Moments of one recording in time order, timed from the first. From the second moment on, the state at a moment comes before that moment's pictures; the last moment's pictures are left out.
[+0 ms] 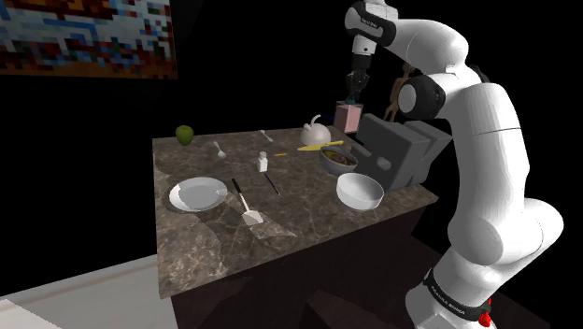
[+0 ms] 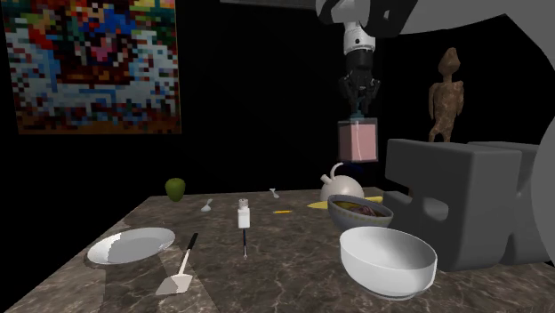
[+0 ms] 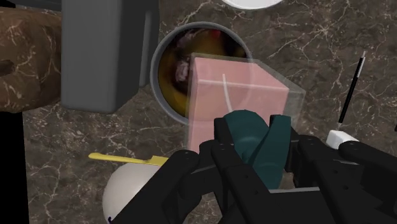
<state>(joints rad) -0.39 0.70 -0.24 -0.70 0.13 1.30 -0.47</state>
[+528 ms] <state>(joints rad) -0.36 0.60 -0.25 -0.97 0.11 1.47 -0.49</state>
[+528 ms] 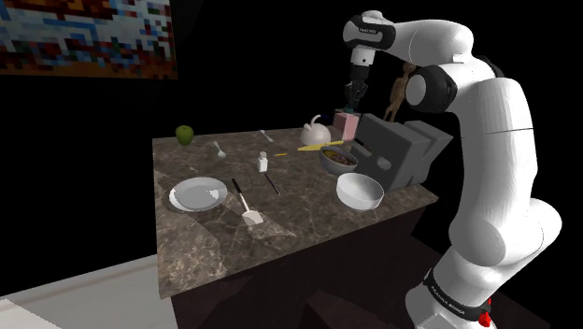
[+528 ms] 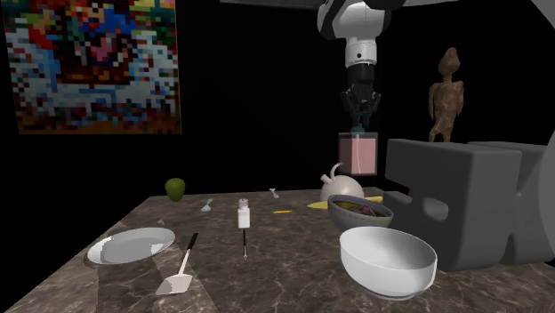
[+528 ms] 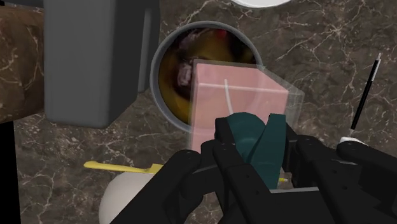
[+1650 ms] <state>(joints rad) -0.33 0.56 -0.25 -1.27 0.11 1.73 -0.49</state>
